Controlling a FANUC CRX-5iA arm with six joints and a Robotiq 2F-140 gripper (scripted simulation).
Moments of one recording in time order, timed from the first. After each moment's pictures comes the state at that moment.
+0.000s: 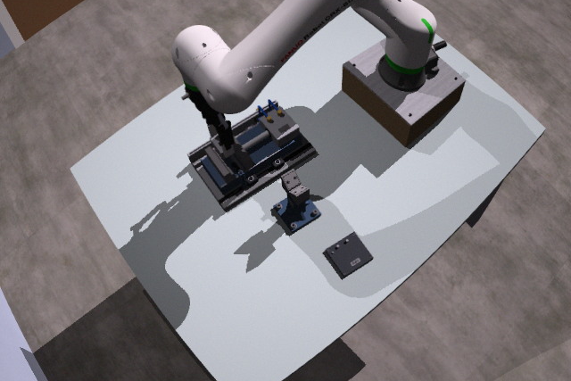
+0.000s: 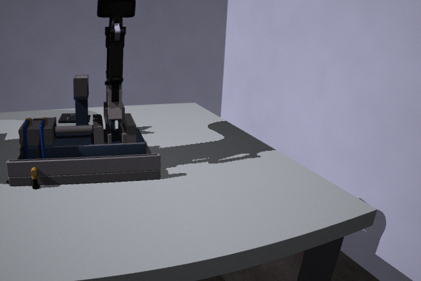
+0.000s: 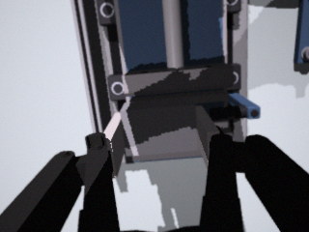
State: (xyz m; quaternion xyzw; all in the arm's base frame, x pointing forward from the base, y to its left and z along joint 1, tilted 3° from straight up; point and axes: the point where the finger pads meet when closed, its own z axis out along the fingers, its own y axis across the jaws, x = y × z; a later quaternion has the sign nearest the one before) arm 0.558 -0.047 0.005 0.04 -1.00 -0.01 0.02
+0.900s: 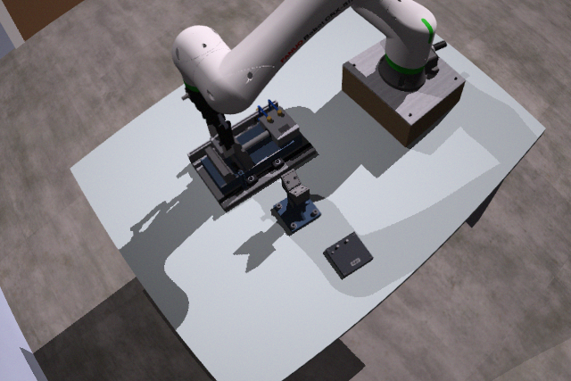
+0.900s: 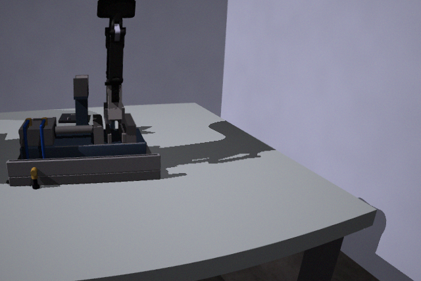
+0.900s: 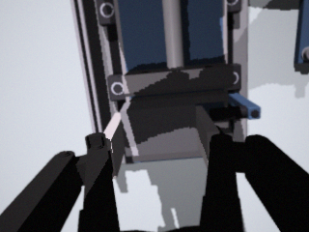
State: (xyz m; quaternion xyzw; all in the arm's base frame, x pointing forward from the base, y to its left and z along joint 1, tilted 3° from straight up) arm 0.558 -0.047 0.004 0.04 -1.00 -0.01 0.02
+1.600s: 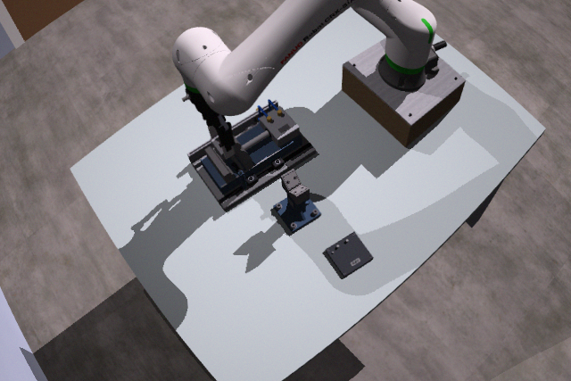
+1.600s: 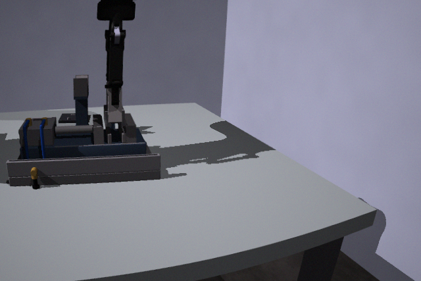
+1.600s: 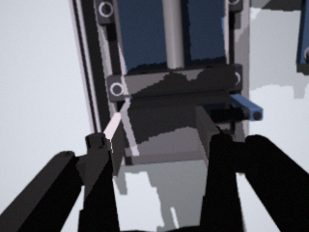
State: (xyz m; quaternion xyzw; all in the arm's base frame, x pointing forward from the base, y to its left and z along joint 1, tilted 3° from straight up) arm 0.558 -0.047 -0.001 0.04 -1.00 -0.01 0.02
